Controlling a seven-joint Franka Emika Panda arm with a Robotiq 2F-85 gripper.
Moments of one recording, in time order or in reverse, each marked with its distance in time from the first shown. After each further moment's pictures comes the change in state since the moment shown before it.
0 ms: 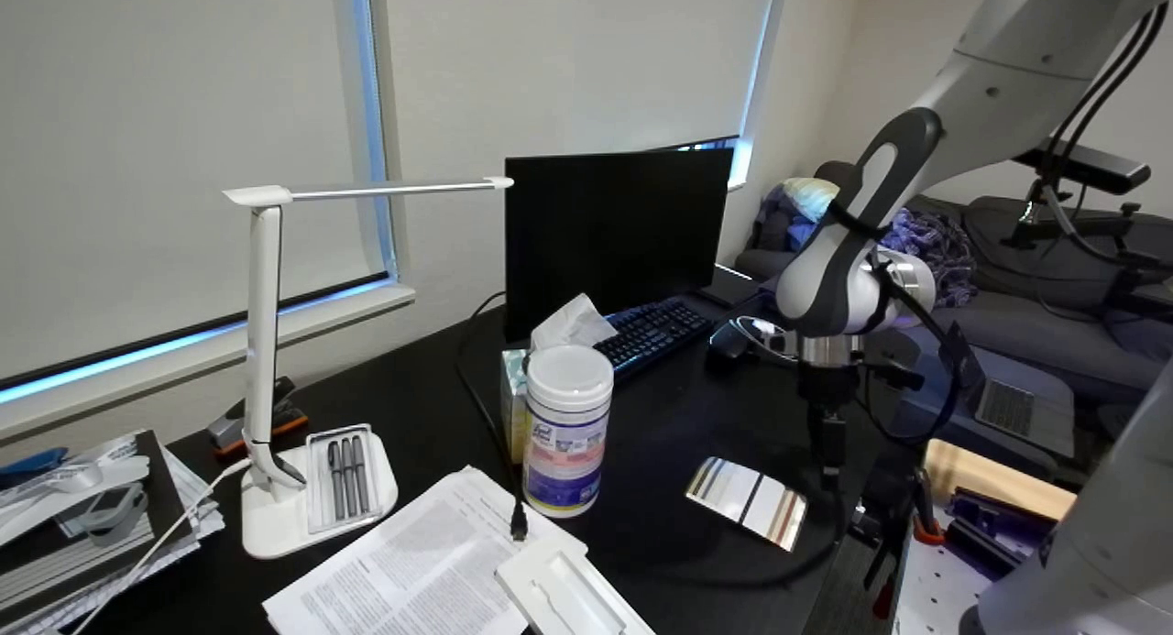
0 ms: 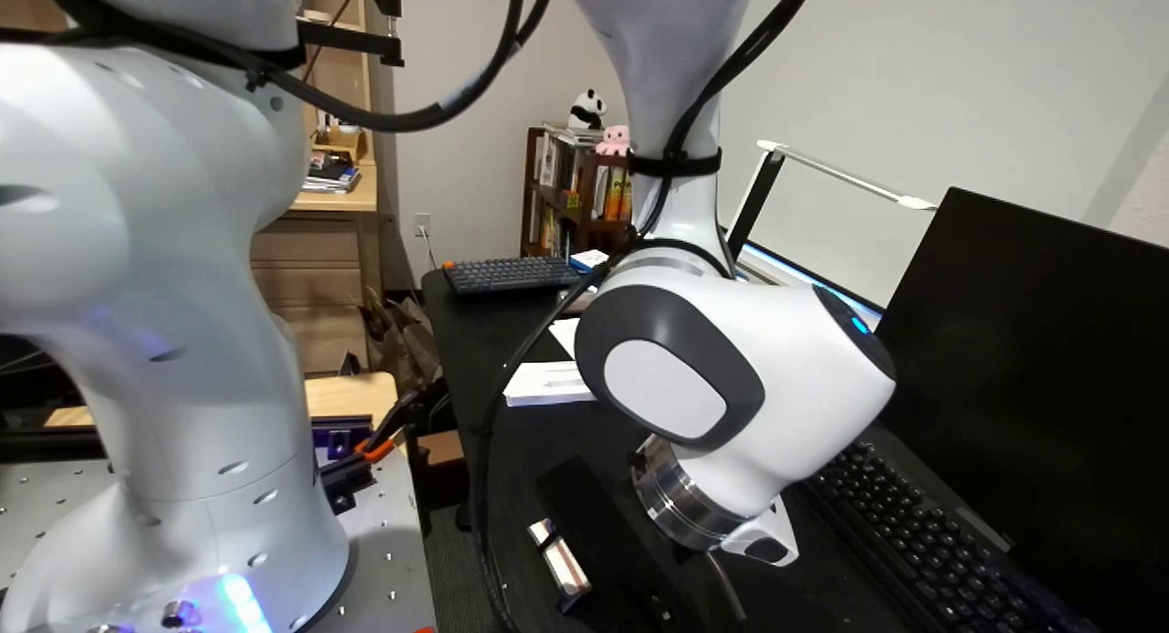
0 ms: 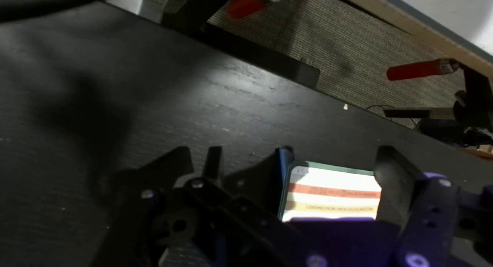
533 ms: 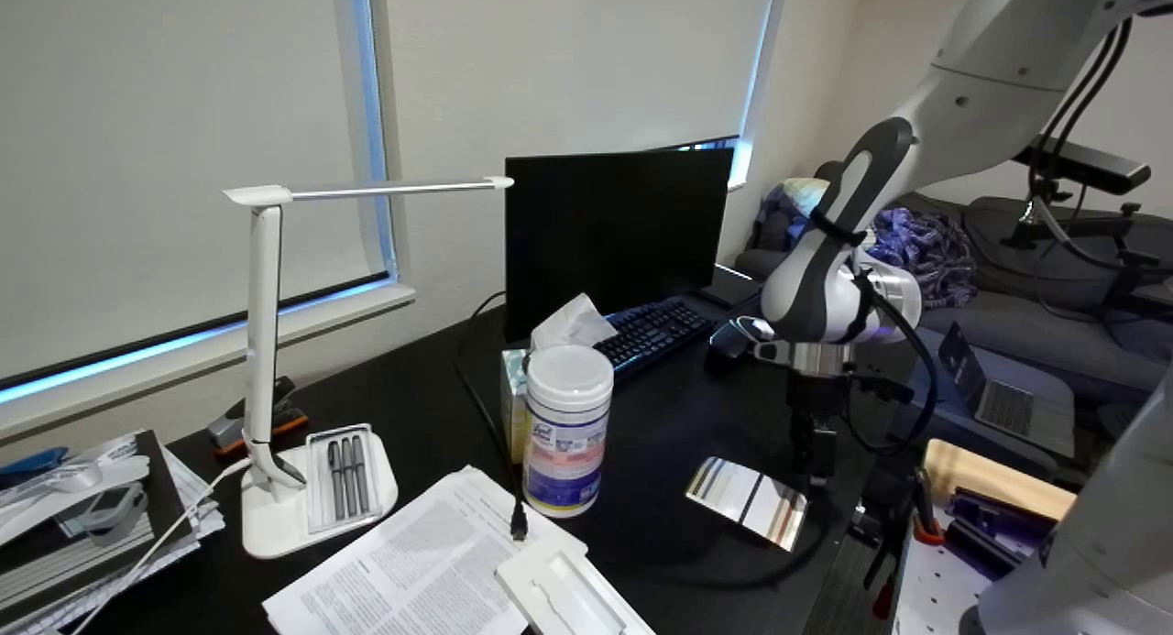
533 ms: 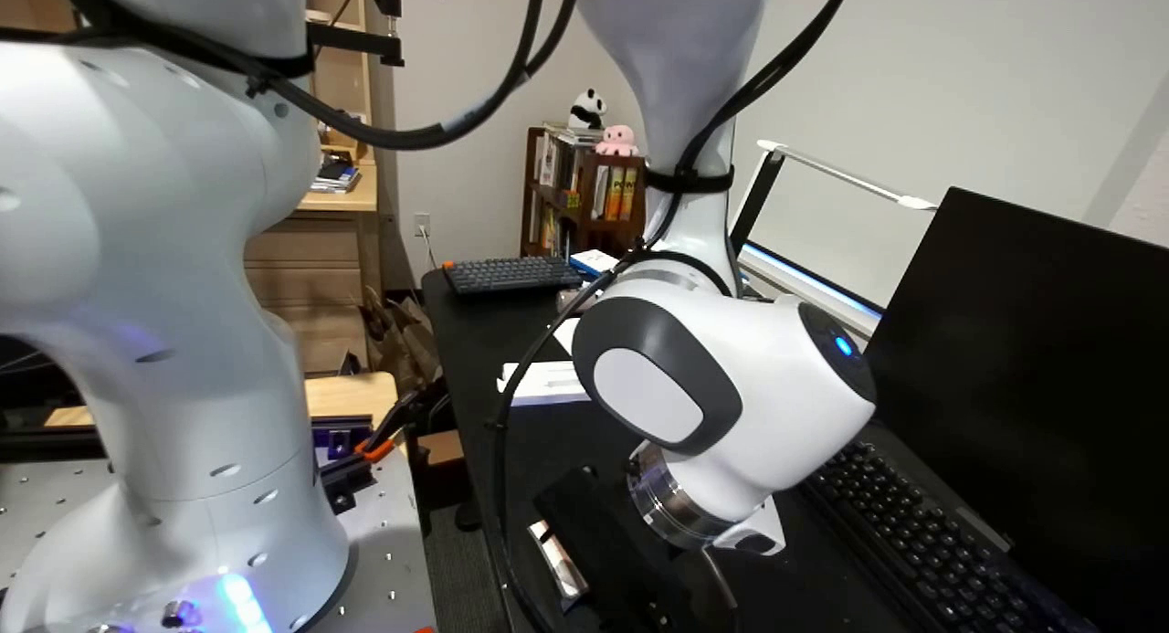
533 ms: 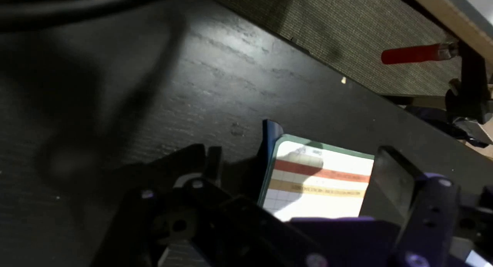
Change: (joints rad) arm -0.075 0.051 0.121 0.015 0.163 0.041 -0.182
